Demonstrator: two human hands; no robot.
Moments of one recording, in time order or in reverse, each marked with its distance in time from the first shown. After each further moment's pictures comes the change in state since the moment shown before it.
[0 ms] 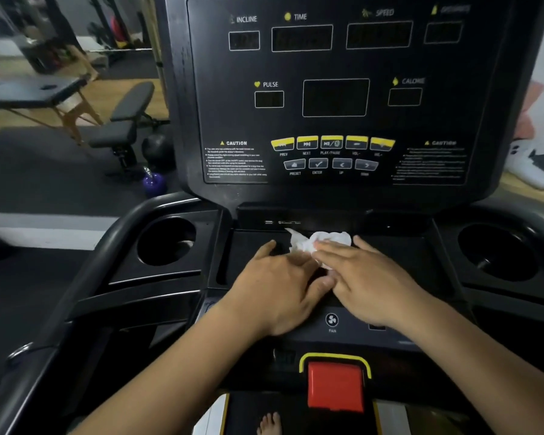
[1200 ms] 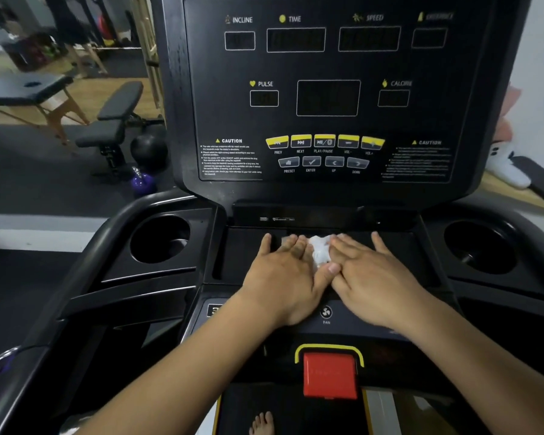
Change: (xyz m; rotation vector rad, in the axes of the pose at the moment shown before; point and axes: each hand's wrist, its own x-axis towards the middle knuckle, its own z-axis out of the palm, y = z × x) left_hand 0.012 0.020 -0.002 0.028 -0.155 -0.134; right_hand -0.008 0.009 0.013 -0.144 -0.014 0.112
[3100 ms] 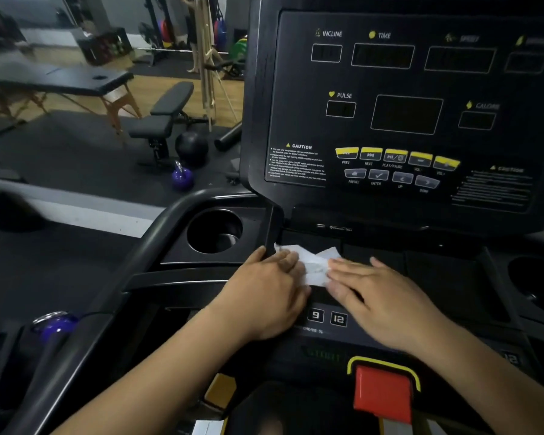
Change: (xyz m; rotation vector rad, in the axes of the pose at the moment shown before) left_hand -0.062 -0.084 0.016 0.073 0.202 0.010; right_hand 0.012 -0.053 -0.002 0.201 0.080 -0.186
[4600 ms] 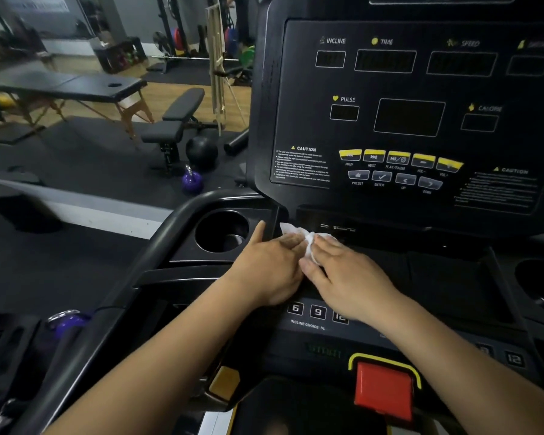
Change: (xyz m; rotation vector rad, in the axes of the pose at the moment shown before) left_hand 0.029 -0.015 -0.005 0.046 -0.086 -0.054; right_hand 0.040 -0.026 0.004 -0.028 0.031 0.003
